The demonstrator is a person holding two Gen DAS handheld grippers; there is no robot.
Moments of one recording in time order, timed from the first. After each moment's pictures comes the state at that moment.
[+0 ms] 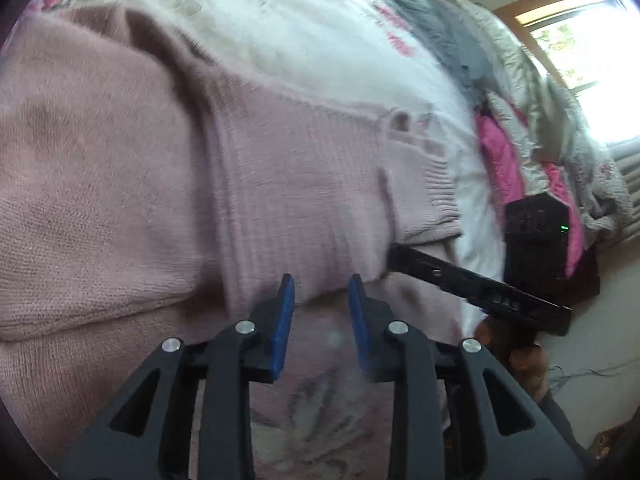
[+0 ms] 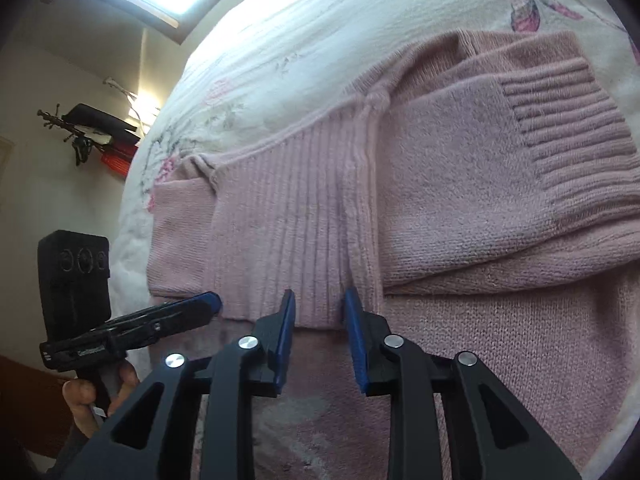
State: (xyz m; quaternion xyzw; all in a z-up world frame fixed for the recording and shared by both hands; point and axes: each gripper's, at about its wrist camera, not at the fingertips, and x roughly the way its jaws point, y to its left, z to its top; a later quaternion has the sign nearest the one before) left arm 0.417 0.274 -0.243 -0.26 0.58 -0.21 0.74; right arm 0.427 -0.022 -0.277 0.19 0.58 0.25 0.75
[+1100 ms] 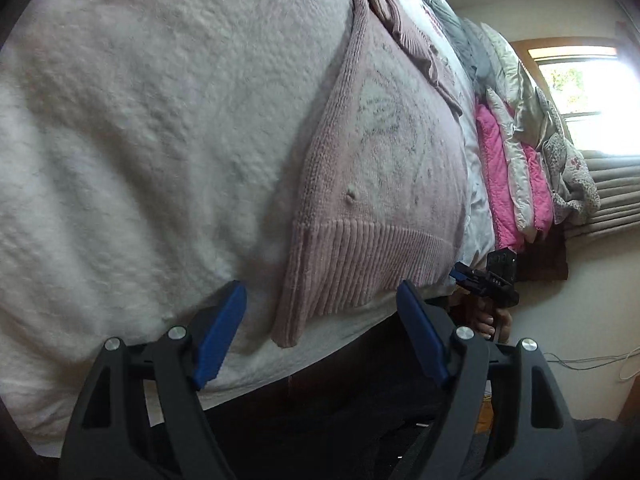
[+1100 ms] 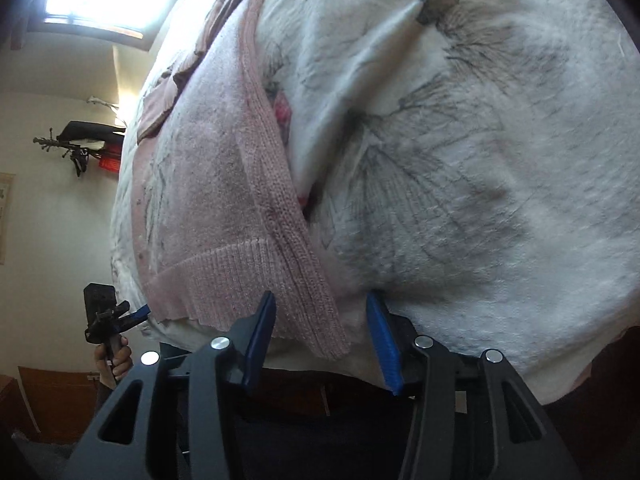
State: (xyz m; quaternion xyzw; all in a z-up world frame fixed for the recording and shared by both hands) left arm 0.053 0.385 -0.291 -0.36 0.58 -0.20 0.71; right arm 0.124 -0.234 -0.338 0.26 0.63 0.23 0.70
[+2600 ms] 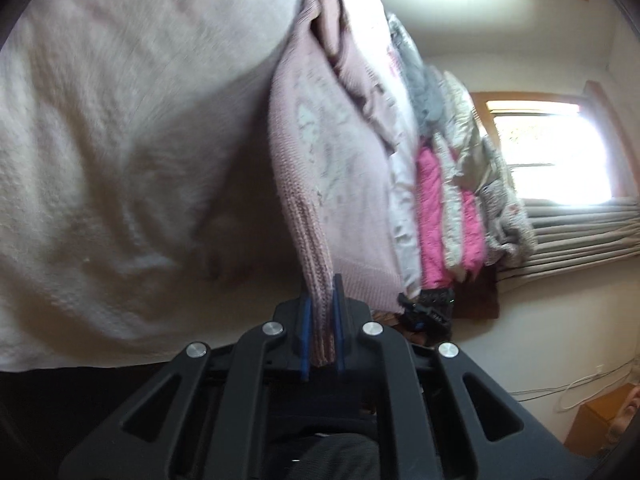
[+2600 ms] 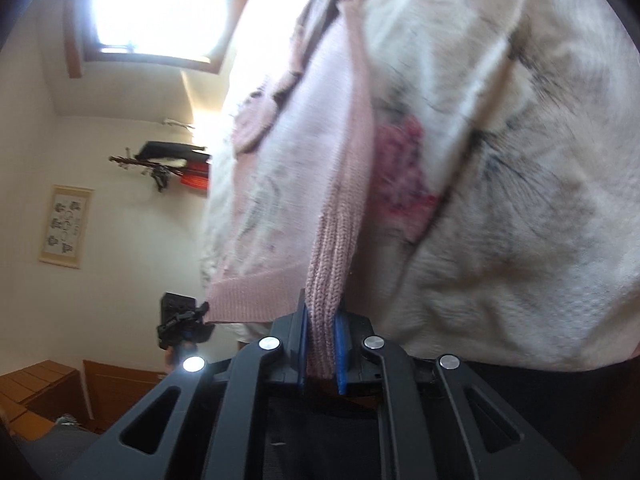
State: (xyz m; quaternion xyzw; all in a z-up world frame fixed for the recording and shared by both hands) left arm 0.029 0.382 -0.237 -0.49 0.48 -0.23 0.69; right arm 0.112 -0.223 -0.290 0.38 0.55 0.34 0.67
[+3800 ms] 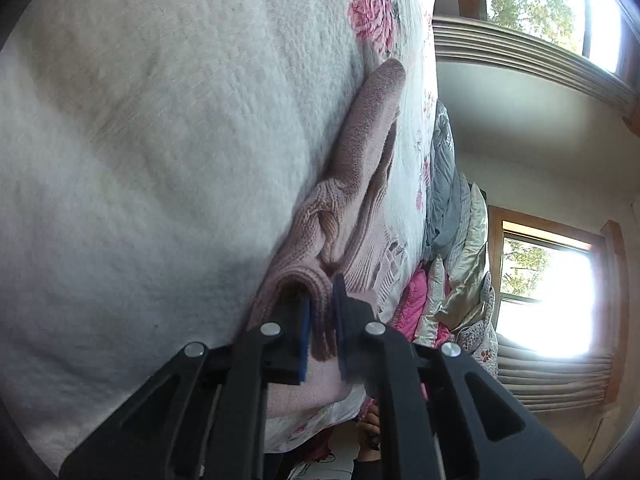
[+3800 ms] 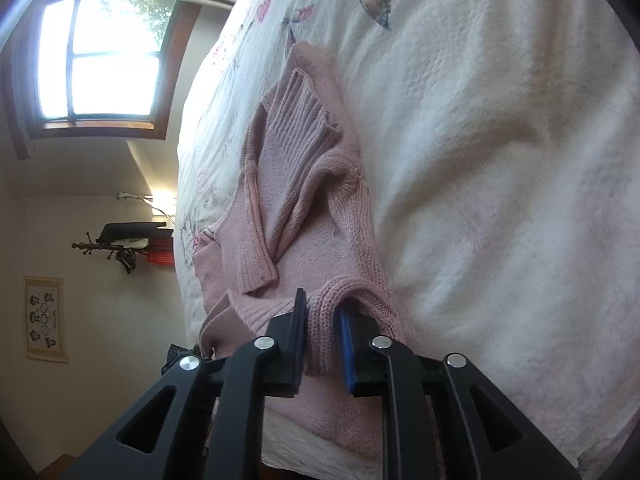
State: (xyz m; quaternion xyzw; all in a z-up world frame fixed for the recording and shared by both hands) left arm 0.285 0.452 -0.261 -0.62 0.46 -0.13 0.62; right arm 0.375 -0.202 -0.274 0.41 0.57 0.21 0.68
